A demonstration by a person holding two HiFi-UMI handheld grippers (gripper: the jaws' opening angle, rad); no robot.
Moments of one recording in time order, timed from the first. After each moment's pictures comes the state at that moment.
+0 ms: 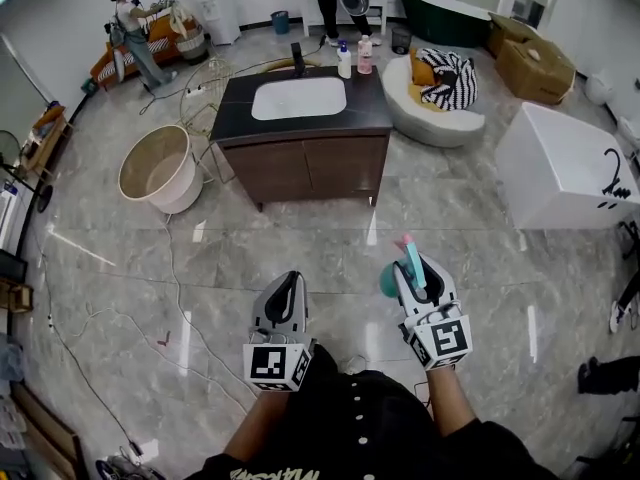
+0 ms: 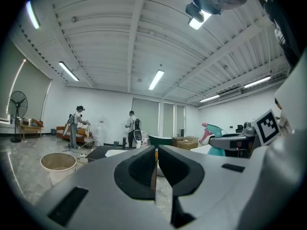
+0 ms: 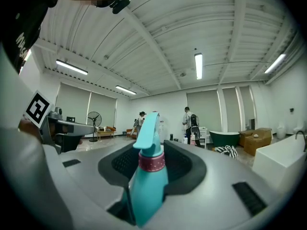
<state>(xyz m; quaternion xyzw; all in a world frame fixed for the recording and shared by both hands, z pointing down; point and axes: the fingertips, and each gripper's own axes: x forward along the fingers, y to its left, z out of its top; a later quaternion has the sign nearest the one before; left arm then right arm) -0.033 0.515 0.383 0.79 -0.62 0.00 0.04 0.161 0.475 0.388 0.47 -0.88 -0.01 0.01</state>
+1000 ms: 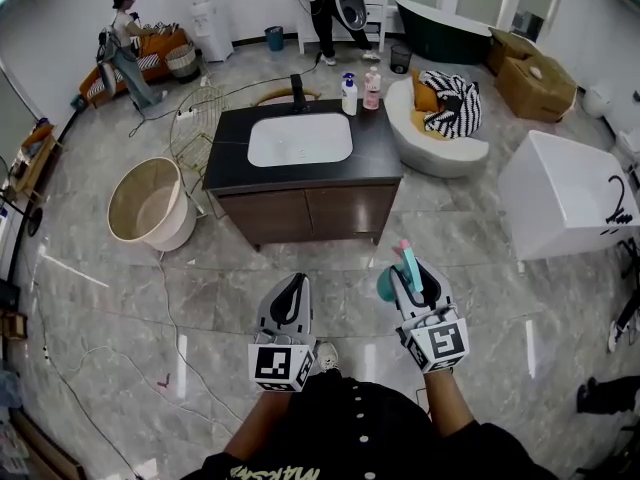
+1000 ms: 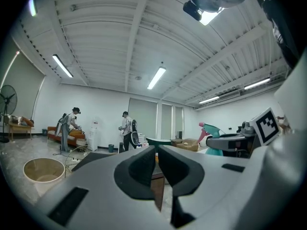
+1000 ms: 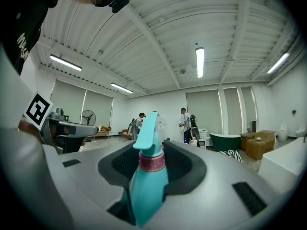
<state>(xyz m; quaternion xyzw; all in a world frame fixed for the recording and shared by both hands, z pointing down) -0.079 0.301 0.379 0.80 -0.59 -0.01 0.04 0.103 0.270 0.383 0.48 -0.88 -0.01 0.02</state>
